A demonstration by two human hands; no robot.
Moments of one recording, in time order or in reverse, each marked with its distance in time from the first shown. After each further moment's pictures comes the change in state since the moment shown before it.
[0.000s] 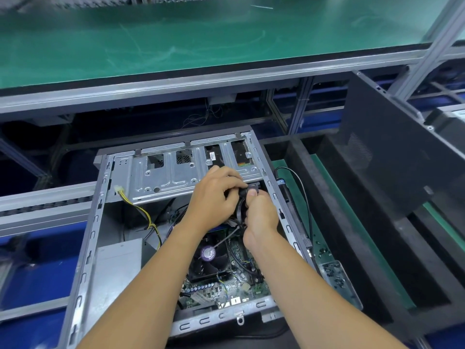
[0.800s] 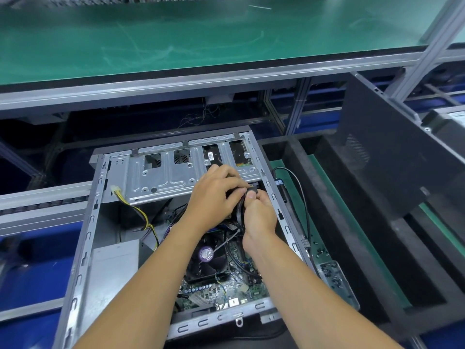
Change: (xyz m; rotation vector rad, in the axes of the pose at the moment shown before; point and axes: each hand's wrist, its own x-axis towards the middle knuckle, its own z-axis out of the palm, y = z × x) left_hand 0.004 0.000 0.002 0.070 -0.057 0.013; right_hand 0.004 0.008 -0.003 -0.050 0.032 -0.091
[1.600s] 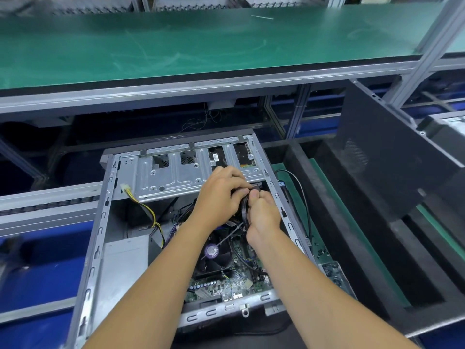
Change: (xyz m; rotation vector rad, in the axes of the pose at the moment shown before) left_hand -0.004 0.008 -0.005 -0.069 0.006 -0.035; right_hand -0.003 -0.001 0.004 0.144 0.019 0.070
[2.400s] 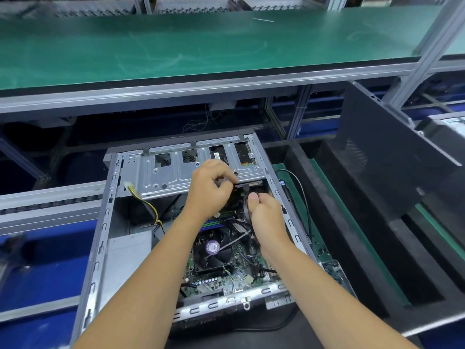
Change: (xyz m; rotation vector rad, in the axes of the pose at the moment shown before) left_hand -0.003 0.000 -0.020 -0.351 0.166 -0.121; right_hand -0.022 -0.007 -0.028 -0.556 -0.202 -0.377
